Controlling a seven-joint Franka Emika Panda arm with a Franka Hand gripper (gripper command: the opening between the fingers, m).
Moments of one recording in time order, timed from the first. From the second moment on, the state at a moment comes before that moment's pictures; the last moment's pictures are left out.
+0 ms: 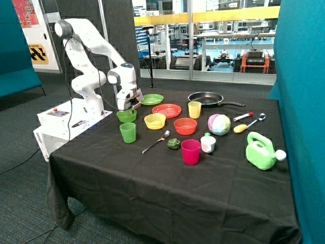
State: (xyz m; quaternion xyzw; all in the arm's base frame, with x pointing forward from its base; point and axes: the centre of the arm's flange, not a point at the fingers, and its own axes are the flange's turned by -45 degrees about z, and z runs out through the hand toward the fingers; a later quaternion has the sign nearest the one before) arm 0.346 -0.032 0.287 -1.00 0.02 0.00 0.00
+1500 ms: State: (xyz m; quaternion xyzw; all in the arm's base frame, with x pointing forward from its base) arm 0.439 -0.005 0.387 -1.00 -0.02 0.00 0.00
